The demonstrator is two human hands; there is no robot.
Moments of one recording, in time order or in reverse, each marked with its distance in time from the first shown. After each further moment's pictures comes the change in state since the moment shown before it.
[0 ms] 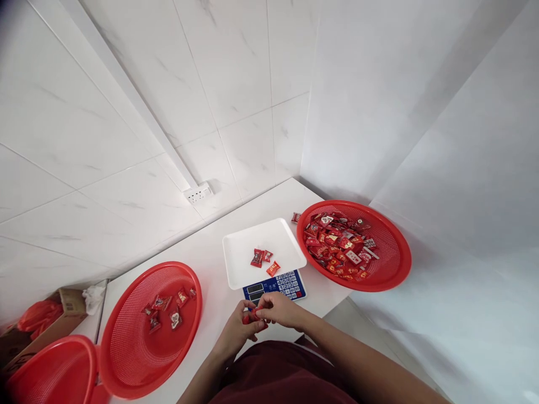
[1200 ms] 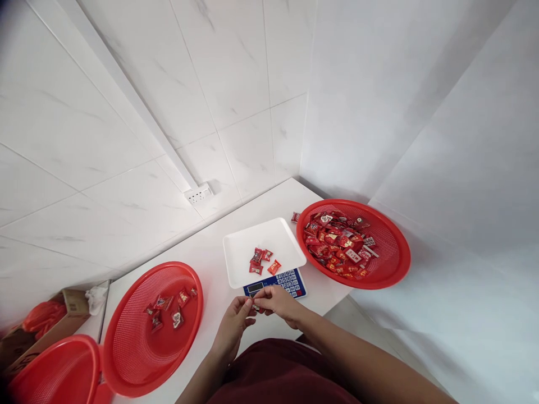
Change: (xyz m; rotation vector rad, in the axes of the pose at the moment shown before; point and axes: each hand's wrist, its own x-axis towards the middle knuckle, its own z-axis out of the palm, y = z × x) left_hand -0.006 0.009 0.003 -0.215 0.187 0.078; right_hand -0.003 -0.018 0.007 0.274 0.113 0.062
